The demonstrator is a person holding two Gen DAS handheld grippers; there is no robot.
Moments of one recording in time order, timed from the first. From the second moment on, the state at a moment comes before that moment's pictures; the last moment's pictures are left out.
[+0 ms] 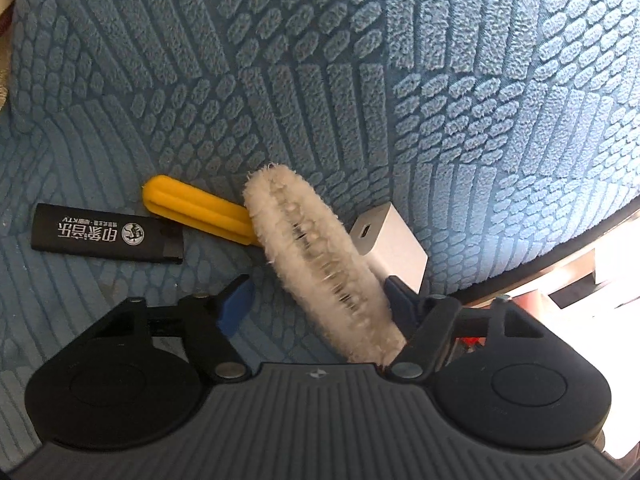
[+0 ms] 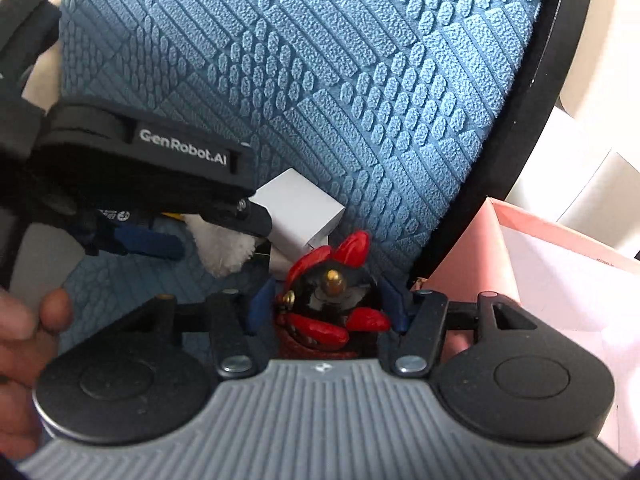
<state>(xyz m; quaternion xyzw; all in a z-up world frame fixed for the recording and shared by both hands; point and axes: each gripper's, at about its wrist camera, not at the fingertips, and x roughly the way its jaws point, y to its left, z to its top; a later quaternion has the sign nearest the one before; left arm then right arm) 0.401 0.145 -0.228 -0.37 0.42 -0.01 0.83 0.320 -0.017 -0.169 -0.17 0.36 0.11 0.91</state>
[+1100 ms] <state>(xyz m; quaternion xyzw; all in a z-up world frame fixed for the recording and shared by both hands) 0.314 0.128 -0.182 -0.34 0.40 -0.03 0.85 0.253 -0.042 -0.127 -0.10 0.37 0.13 0.92</state>
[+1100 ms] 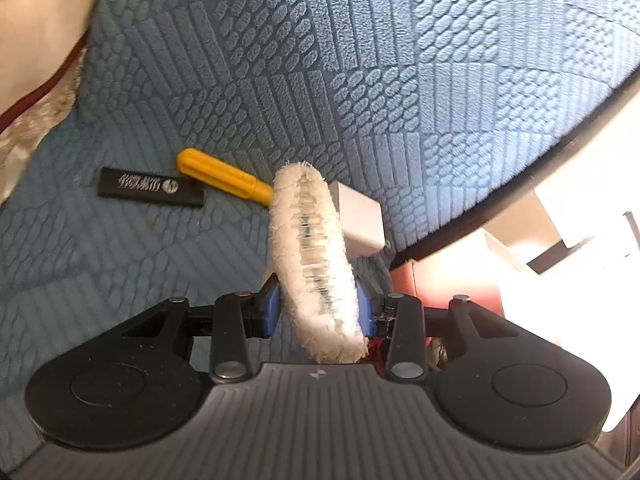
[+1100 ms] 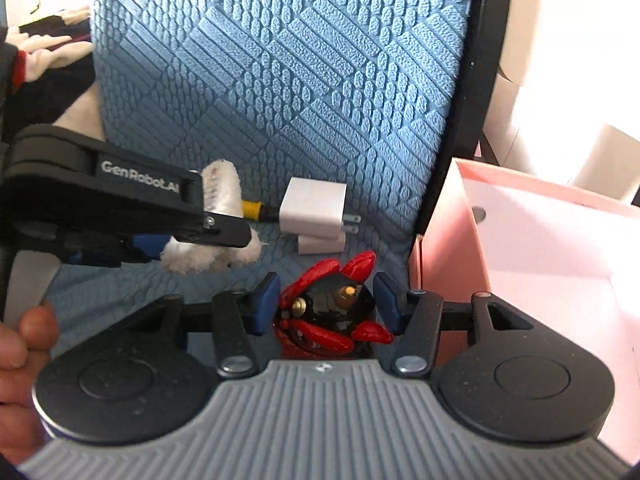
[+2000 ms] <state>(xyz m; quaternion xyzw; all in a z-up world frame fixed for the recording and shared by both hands) 0.173 0.105 -0.138 -0.28 0.38 -0.03 0.88 0.157 -0.091 -0.107 -0.04 0.36 0.14 0.92</state>
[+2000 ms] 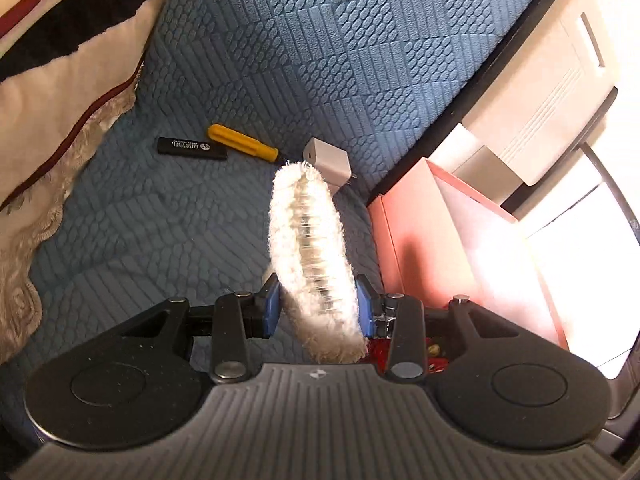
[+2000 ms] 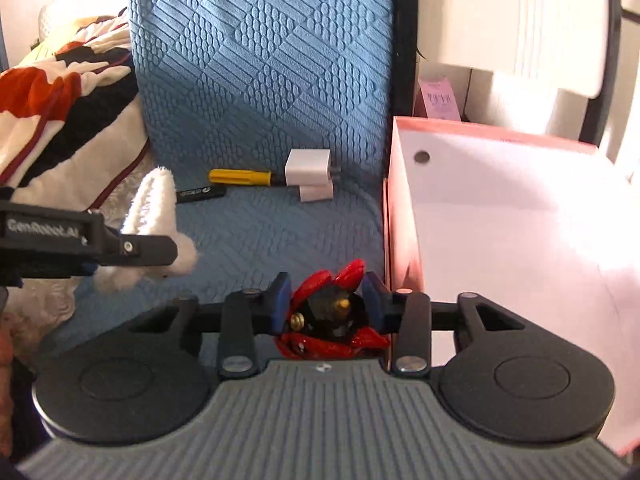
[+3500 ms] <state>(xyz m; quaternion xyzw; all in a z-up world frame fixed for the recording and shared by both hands) 0.172 0.119 -0.158 -0.30 0.39 -0.03 0.87 0.131 -0.043 -0.143 -0.27 0.33 0.12 0.90</state>
